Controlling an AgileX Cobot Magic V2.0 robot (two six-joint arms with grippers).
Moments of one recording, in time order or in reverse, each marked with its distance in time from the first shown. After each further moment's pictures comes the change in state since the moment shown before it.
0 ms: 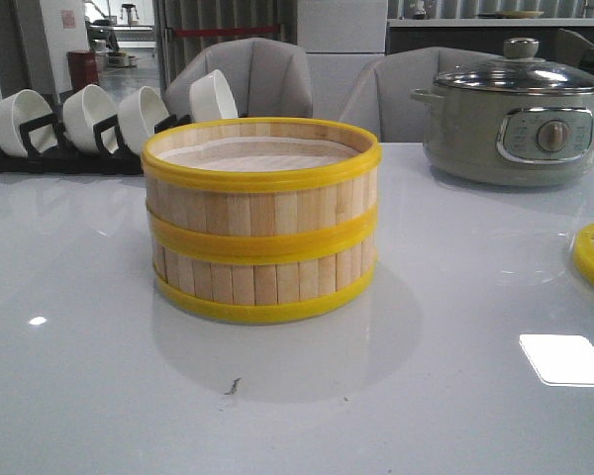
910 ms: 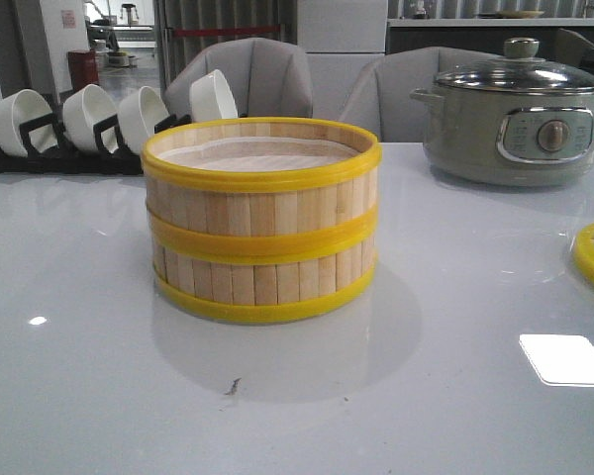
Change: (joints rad) left arm 0.000 0.000 0.000 0.000 0.006 0.000; right arm 0.000 0.004 0.000 0.000 0.154 0.000
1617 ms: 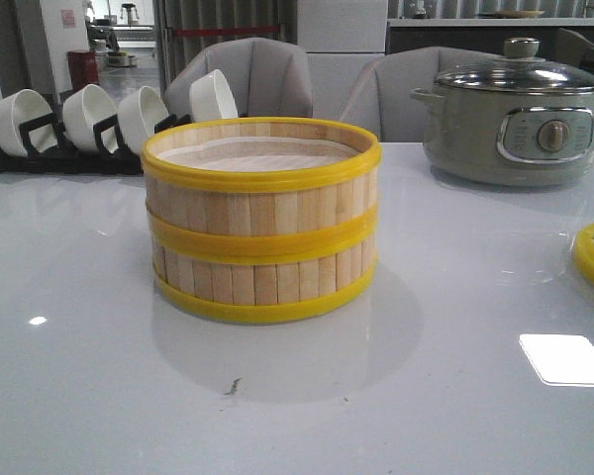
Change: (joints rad) left arm 0.000 0.000 0.000 0.000 0.000 0.000; right arm -0.073 0.378 -0.170 -0.068 0.019 0.000
